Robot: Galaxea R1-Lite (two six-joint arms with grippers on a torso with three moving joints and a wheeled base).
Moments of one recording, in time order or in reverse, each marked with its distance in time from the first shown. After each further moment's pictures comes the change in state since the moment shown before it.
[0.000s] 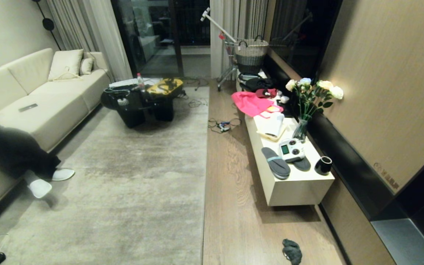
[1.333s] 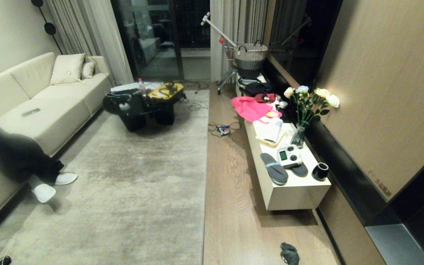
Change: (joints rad) left arm 0.000 0.000 0.000 0.000 0.000 0.000; right arm 0.000 0.000 0.000 0.001 -0.002 -0.005
